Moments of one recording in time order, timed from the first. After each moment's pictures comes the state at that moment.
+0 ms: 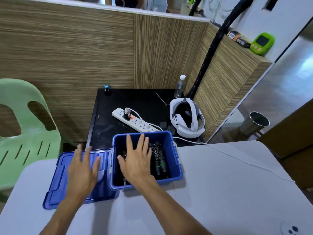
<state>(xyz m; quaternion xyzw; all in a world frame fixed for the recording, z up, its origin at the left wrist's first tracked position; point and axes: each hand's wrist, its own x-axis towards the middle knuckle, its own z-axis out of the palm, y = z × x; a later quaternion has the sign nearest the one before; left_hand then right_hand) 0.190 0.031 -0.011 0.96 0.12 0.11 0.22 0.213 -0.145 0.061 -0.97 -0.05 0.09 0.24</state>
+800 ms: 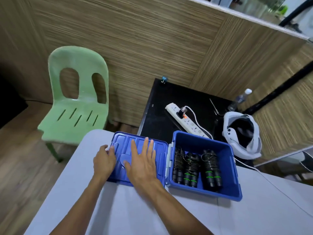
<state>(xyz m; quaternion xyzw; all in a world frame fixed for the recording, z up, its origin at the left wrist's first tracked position) 0.162 0.144 -0.052 0.78 0.41 0.05 0.47 0.176 0.015 0.018 -0.96 -0.19 0.18 0.13</state>
